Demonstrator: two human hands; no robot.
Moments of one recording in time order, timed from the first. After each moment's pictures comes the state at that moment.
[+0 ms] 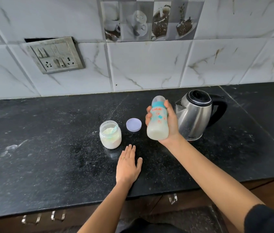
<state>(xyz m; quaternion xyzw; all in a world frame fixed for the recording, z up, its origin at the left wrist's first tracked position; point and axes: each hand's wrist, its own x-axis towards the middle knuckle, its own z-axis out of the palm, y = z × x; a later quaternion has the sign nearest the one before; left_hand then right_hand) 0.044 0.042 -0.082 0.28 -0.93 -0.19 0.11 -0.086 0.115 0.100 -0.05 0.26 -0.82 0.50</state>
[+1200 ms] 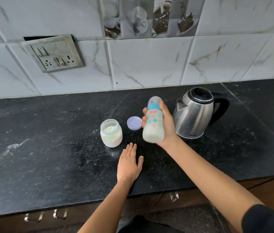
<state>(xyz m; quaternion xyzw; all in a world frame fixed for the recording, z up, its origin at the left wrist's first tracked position) 0.044 0.041 -0.081 0.28 -0.93 -0.20 0.11 -0.067 0.111 0.103 -0.04 0.29 -0.81 0.51</state>
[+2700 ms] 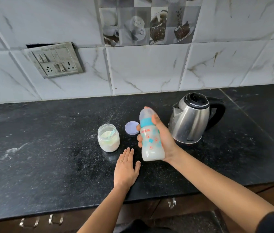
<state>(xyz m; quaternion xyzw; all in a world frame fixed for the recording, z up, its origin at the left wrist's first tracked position) 0.043 0.044 -0.082 0.29 -0.93 -0.19 0.11 -0.060 0.136 0.104 -0.13 0.36 -0.75 0.53</state>
